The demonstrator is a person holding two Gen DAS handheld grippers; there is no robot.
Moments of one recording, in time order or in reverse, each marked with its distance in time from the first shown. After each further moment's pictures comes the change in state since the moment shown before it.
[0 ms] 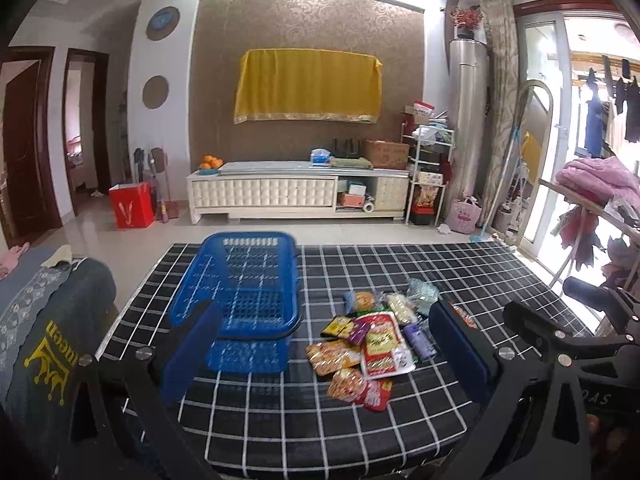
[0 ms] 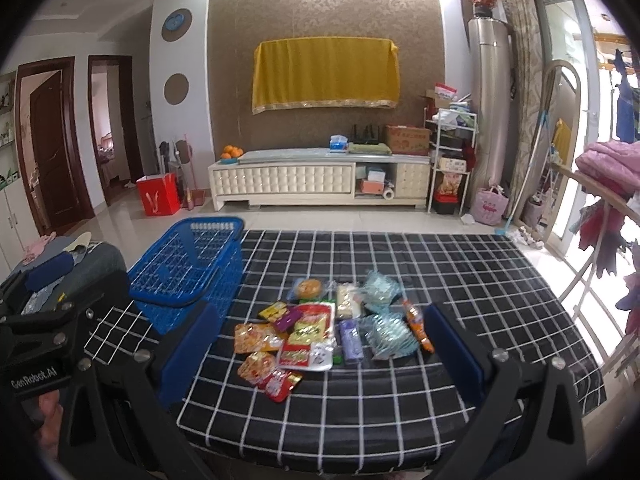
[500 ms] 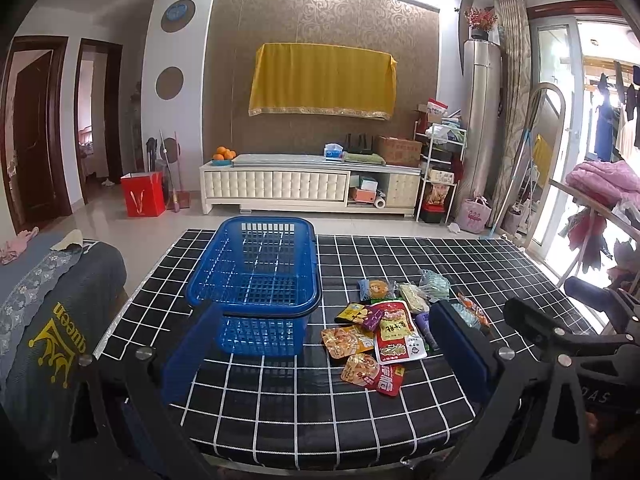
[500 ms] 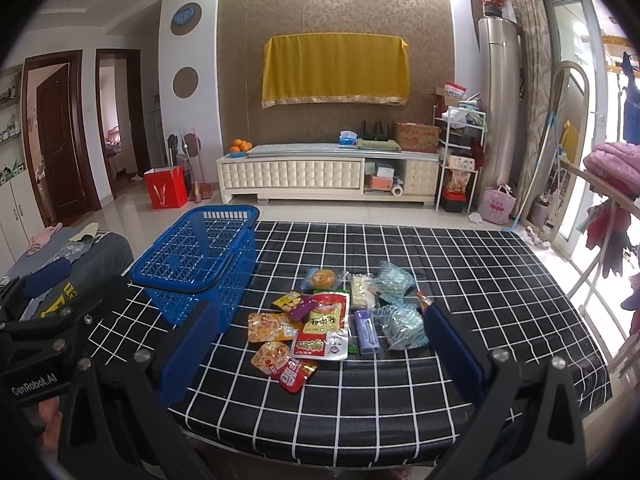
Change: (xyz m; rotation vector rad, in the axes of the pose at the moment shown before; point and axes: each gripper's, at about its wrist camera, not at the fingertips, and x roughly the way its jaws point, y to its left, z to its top) left arm -0.017 0.020 -0.022 -0.043 0.018 0.047; right arm 0.002 0.020 -0.017 -0.017 0.021 0.032
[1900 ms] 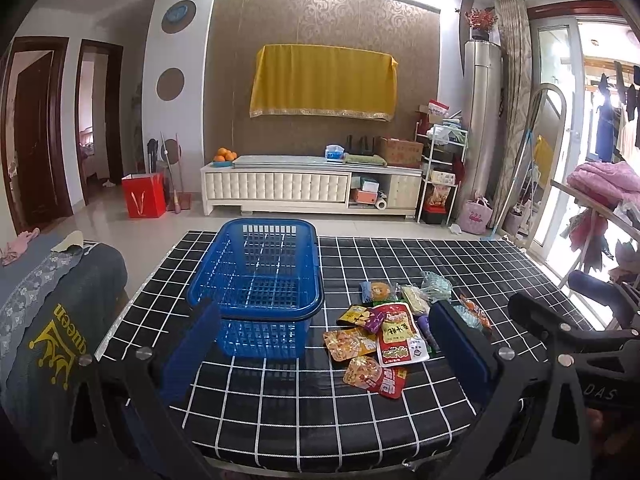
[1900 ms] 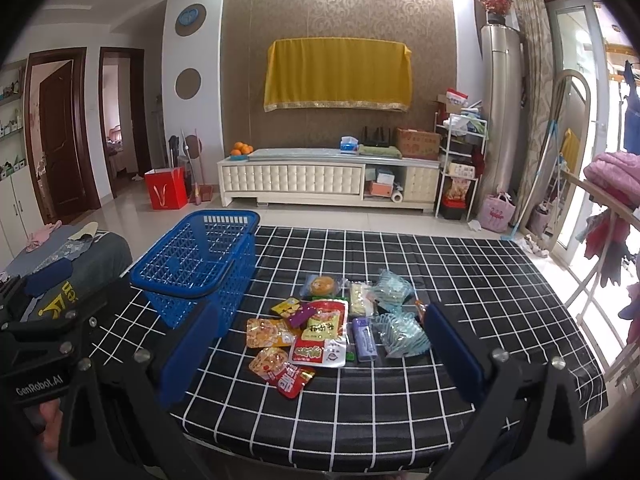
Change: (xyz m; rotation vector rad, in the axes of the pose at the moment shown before) left arm 0.000 0.003 0.006 -0.001 -0.001 0.003; right arm -0.003 0.005 0.008 -0.022 -0.014 -0.004
